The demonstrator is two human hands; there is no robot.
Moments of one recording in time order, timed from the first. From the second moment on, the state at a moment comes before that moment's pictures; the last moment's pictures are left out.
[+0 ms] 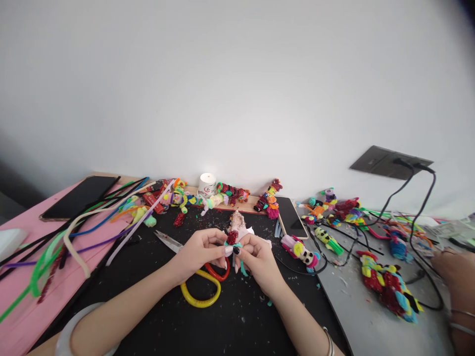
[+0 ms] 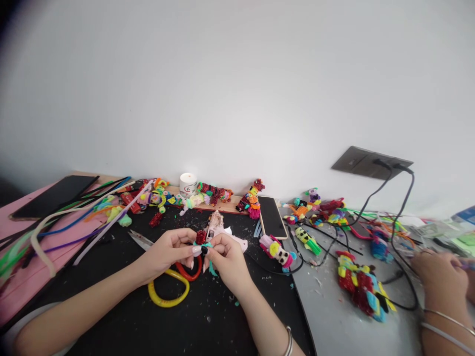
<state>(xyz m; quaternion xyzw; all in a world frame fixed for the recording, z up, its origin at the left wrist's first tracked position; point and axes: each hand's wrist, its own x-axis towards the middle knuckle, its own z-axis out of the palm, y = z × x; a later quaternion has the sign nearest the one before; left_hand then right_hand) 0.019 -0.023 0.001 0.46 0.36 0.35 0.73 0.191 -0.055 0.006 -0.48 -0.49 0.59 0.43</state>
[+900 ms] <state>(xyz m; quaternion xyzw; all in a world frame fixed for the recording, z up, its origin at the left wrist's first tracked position) 0.015 -0.020 0.004 0.54 0.38 0.36 0.66 0.195 -0.056 0.005 -0.45 -0.51 0.57 0.45</state>
